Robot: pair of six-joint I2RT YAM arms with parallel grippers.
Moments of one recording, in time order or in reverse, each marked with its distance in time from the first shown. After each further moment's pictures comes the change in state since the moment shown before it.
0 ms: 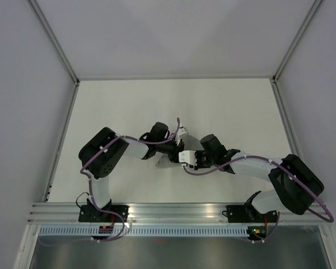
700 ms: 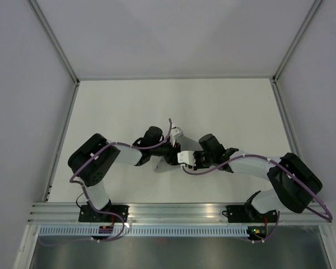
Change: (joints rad) left arm -0.009 -0.131 -0.141 0.095 -0.124 -0.151; right arm 0.009 0.019 0.023 -0.030 -0.031 0.000
